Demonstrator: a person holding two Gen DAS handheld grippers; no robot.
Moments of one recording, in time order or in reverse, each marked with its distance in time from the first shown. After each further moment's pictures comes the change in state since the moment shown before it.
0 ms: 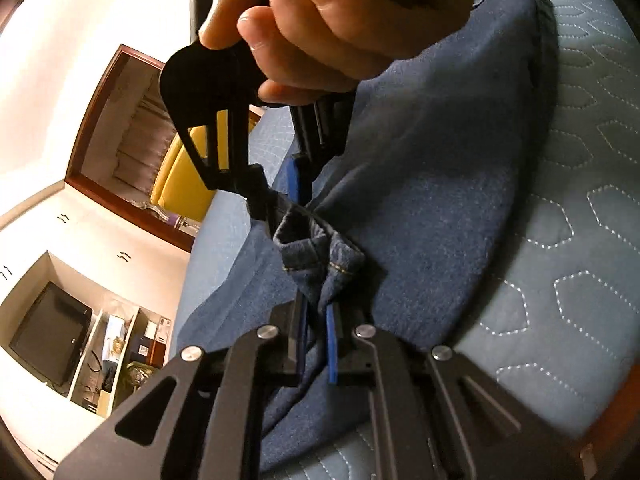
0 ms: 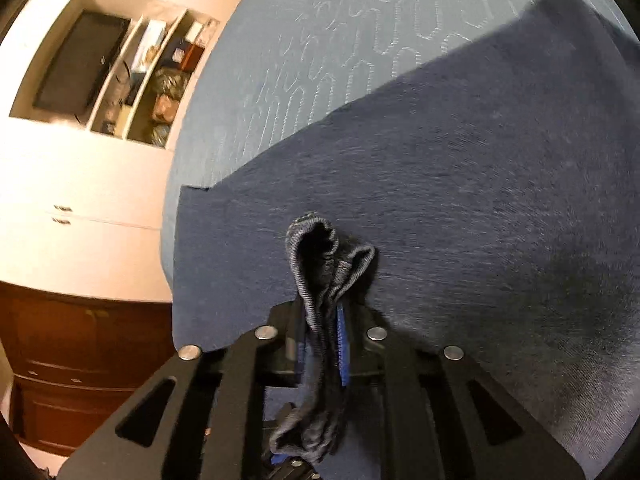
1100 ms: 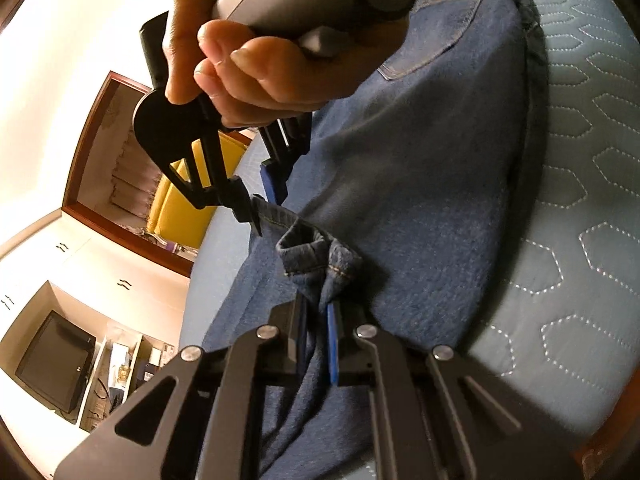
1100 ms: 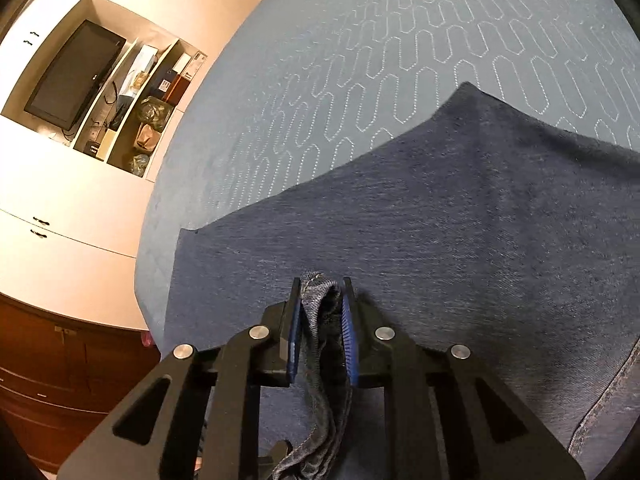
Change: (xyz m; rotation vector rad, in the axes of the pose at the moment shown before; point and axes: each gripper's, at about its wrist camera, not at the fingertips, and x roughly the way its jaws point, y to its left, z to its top) left arm -0.012 -0.032 0.045 0.051 -0.057 -0.015; right arm -0.040 0.003 0.019 -0.040 -0.155 -0.148
